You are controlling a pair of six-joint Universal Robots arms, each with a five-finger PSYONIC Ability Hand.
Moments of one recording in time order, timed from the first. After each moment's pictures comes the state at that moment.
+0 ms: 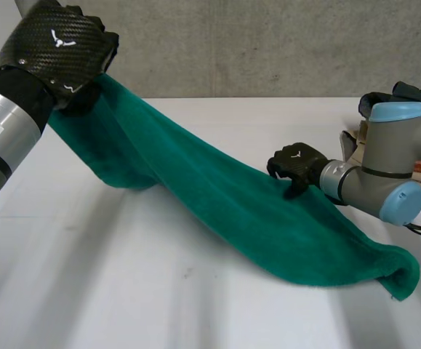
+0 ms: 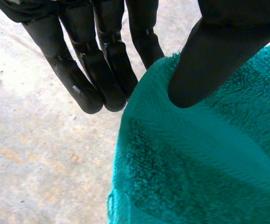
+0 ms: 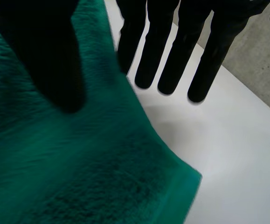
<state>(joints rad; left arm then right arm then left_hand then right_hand) 4.38 -1.52 -1.52 3.24 -1.33 3.76 1.85 -0.57 0.76 0.29 1.07 2.57 1.17 1.20 1.18 1.19 0.99 0.98 0.98 0.97 0.96 0.79</state>
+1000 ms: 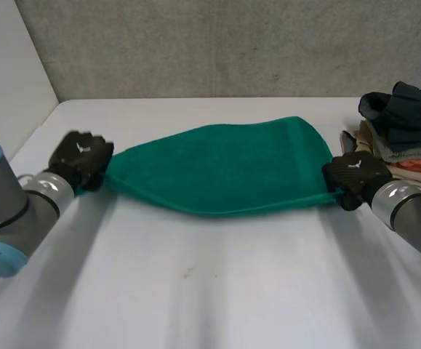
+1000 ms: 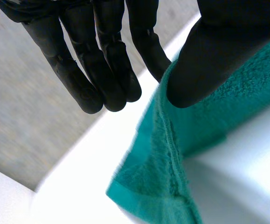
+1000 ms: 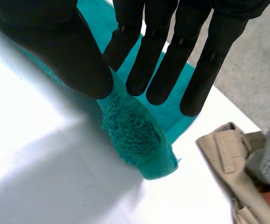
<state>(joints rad) 4.54 -2.01 -1.63 3.45 -1.33 3.68 1.73 -1.10 1.53 -0.04 1.27 2.59 1.17 1.20 1.19 1.20 0.99 1.14 1.18 1.19 1.20 1.01</state>
